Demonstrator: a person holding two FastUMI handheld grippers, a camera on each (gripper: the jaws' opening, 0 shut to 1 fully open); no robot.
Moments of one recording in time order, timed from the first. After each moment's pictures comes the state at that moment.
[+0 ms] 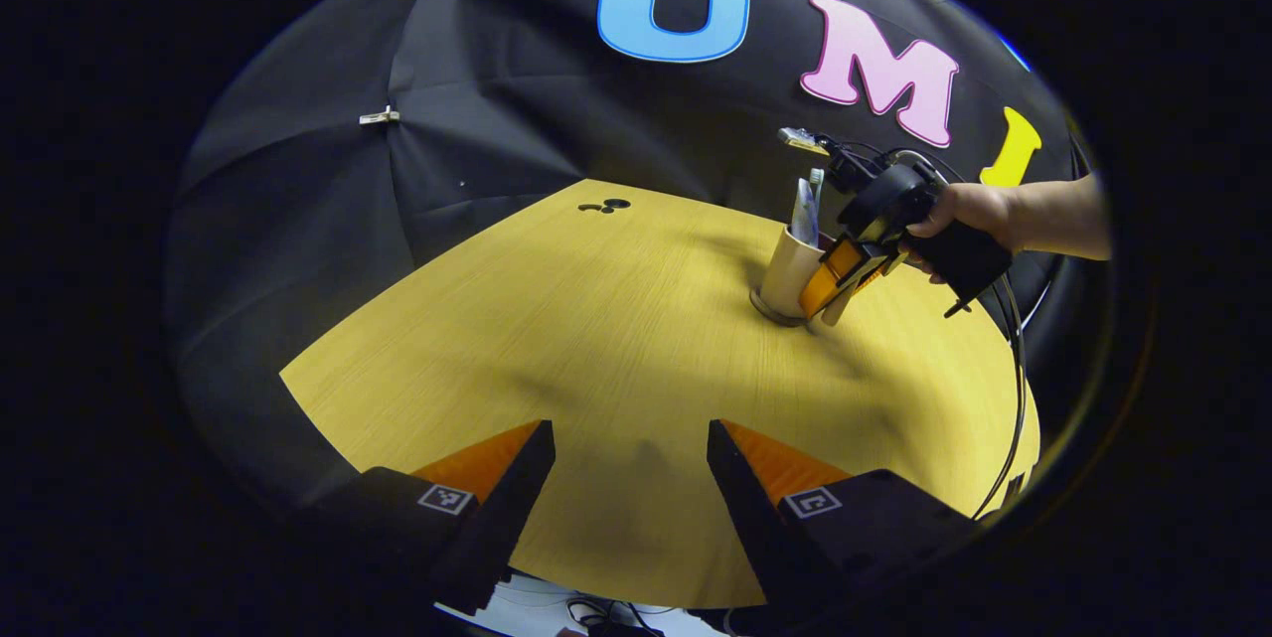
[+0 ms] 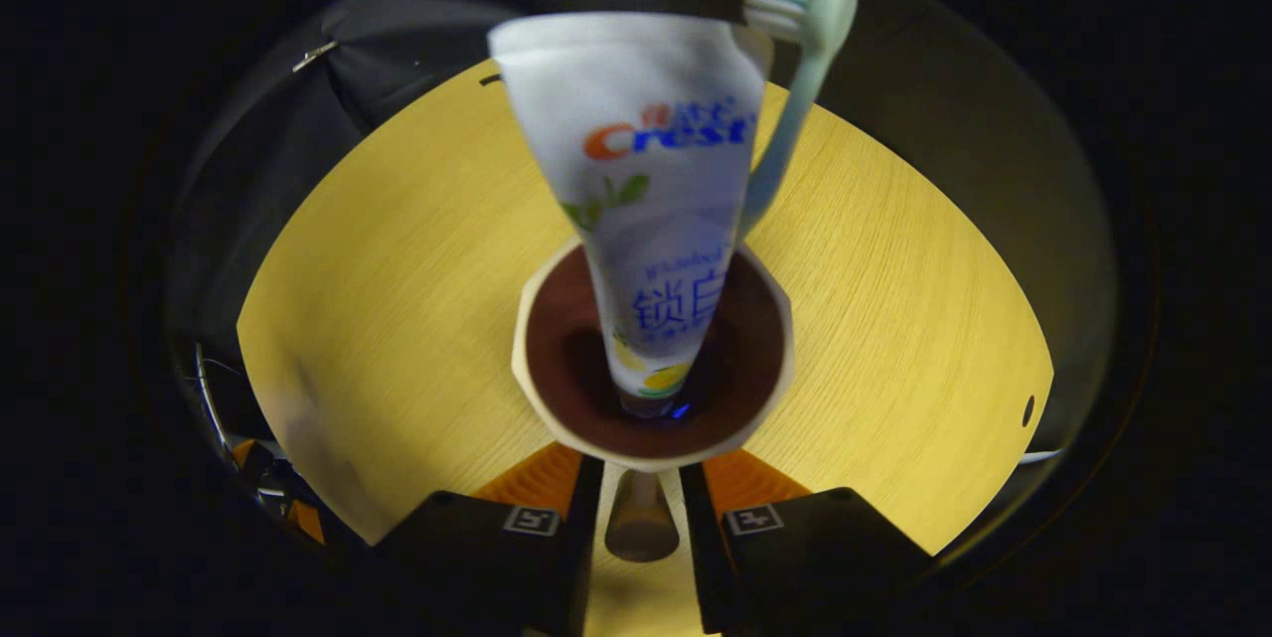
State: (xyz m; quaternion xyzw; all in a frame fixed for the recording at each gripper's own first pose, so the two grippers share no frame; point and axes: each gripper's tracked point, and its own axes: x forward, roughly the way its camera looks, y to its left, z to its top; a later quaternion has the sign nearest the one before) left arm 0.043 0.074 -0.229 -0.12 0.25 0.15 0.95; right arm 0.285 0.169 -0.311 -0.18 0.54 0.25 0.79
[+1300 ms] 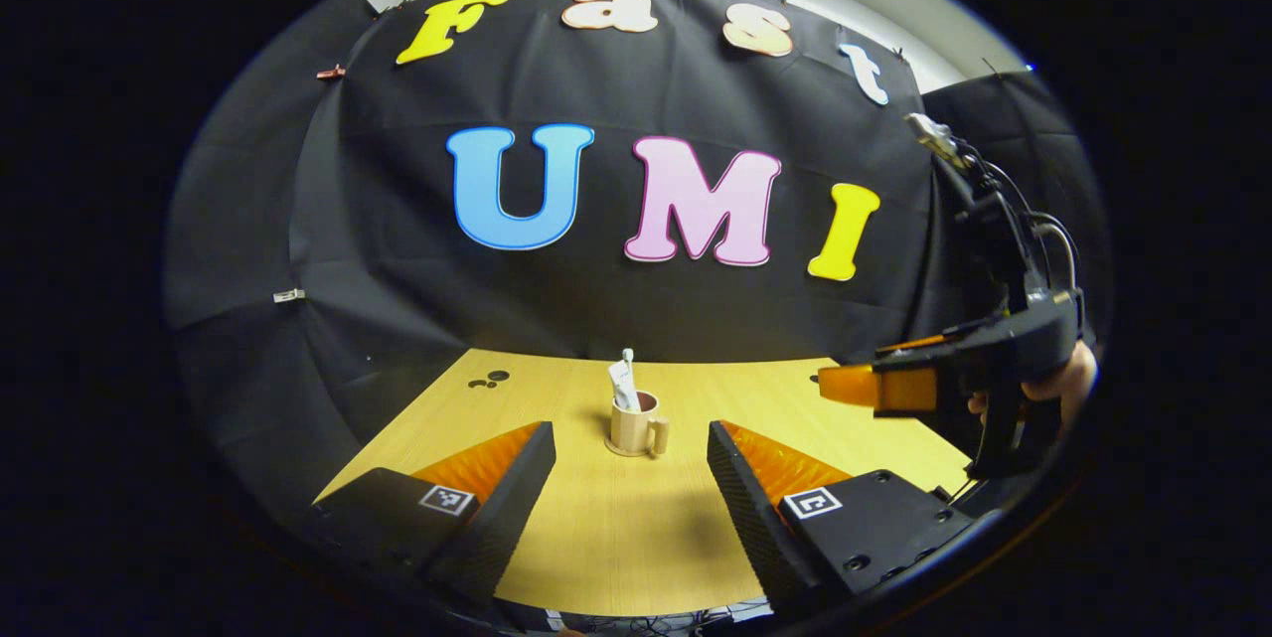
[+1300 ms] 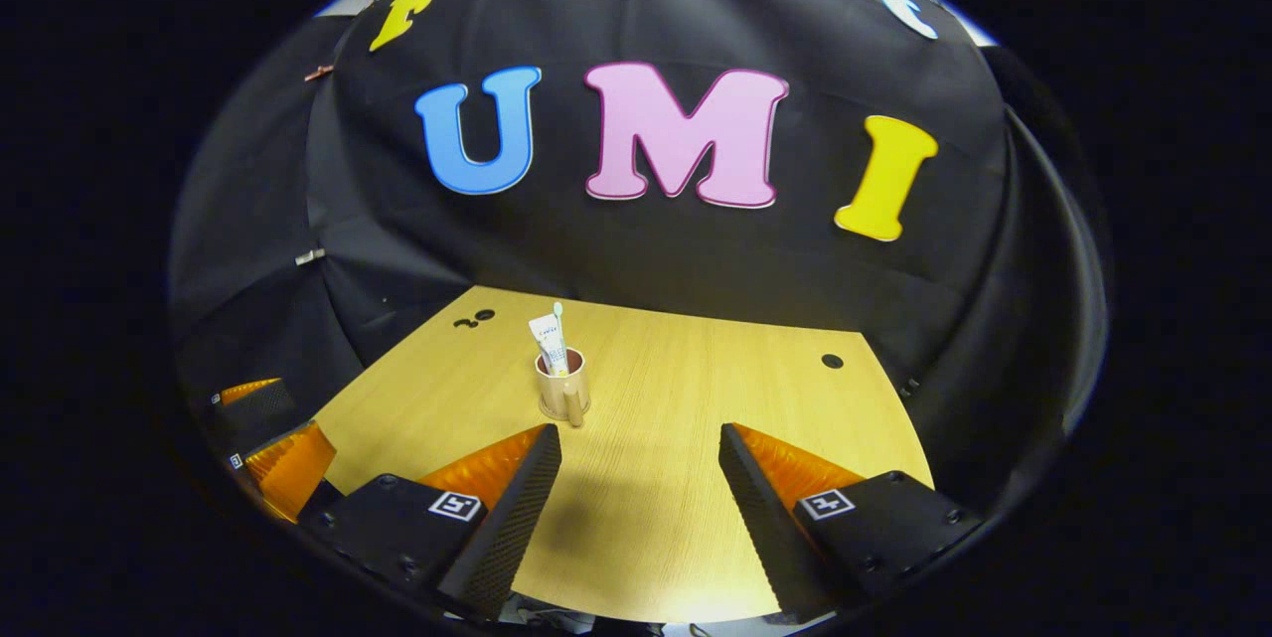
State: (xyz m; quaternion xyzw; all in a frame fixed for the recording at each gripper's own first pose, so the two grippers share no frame) left arm -0.017 -0.032 0.001 -0.03 0.05 -0.01 1.00; right arm 0.040 0.018 -0.034 -0.02 0.20 0.06 0.98
